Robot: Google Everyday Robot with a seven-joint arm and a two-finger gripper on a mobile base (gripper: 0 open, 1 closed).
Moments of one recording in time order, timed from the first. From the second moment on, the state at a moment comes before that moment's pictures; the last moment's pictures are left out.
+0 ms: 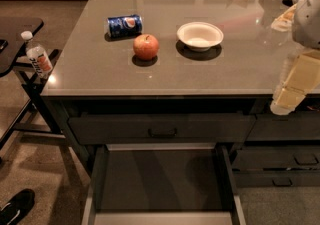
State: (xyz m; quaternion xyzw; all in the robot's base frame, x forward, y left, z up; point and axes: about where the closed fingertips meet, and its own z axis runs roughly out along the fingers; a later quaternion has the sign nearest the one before) arm 0.439 -0.214 0.985 -0.60 0.78 -0.04 0.17
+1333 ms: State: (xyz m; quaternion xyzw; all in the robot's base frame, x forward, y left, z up) arm 0.469 -0.153 0.999 -0.67 0.69 -0.02 0.26
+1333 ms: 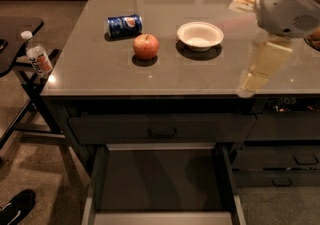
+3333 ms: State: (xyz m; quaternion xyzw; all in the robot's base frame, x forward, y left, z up) arm 0.597 -0.011 0.962 -0.75 0.56 0.10 0.35
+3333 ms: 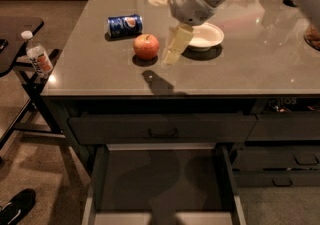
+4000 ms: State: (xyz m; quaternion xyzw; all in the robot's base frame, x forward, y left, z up) arm 0.644 0.023 0.907 -0.75 0.56 0.14 0.32
